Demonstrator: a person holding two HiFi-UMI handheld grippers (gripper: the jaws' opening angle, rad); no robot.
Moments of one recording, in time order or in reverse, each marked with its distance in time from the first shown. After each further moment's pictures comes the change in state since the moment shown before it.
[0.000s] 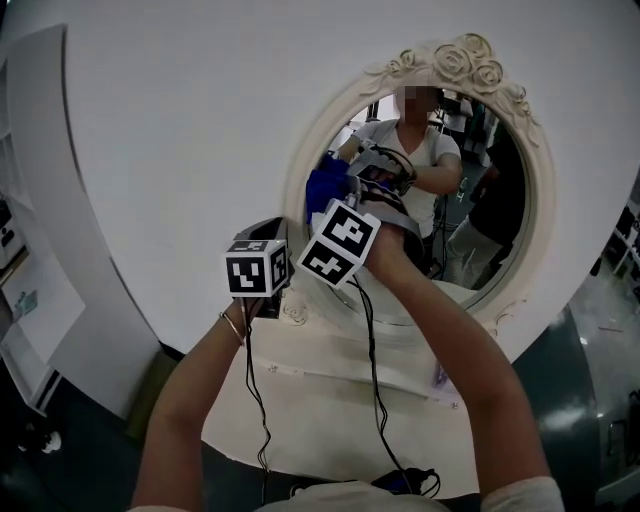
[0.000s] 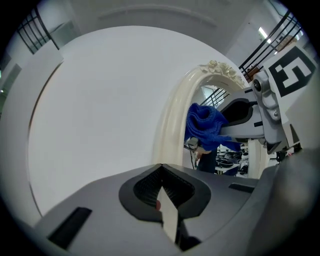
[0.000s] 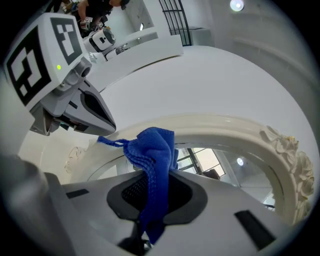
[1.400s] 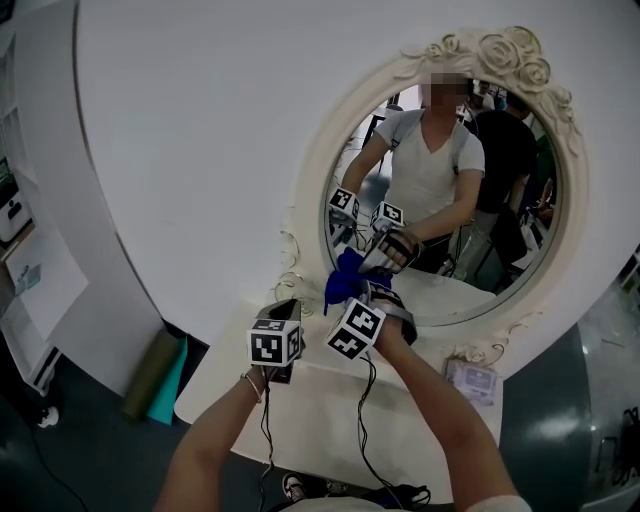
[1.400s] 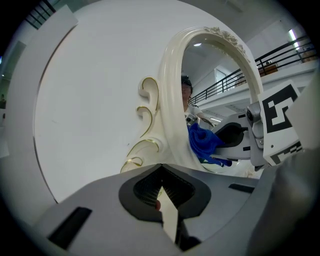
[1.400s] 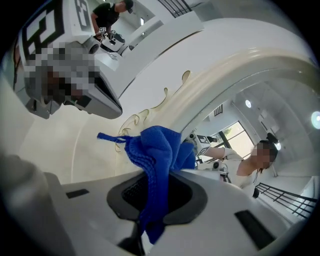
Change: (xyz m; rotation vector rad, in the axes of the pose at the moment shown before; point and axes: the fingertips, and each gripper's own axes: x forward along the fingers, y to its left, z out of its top) left arm -0.027 -0.012 -0.226 -0.140 0.287 -0.001; right arm 0.035 0.244 -0.110 0.047 0.094 0.392
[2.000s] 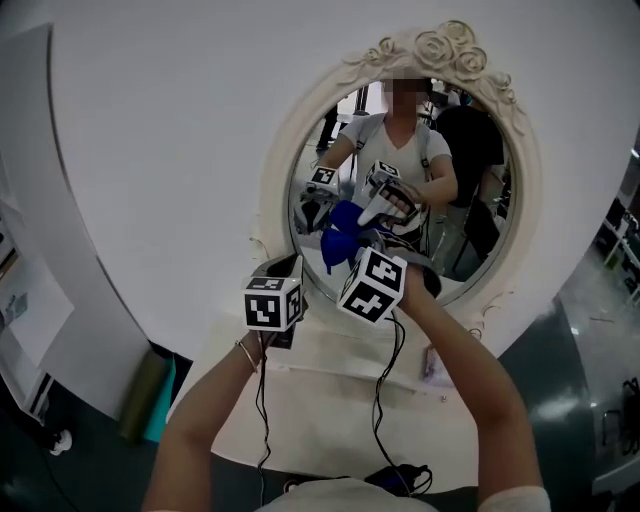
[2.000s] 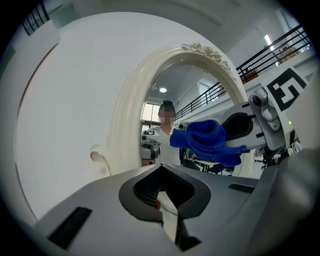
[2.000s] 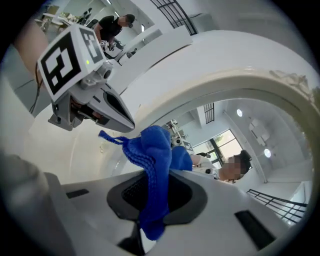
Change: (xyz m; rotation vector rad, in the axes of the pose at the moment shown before) left arm -0.004 -0.077 0.133 0.107 -0.185 -0.113; right arm -0.104 -0.121 0.005 -0.027 -0.061 -0.082
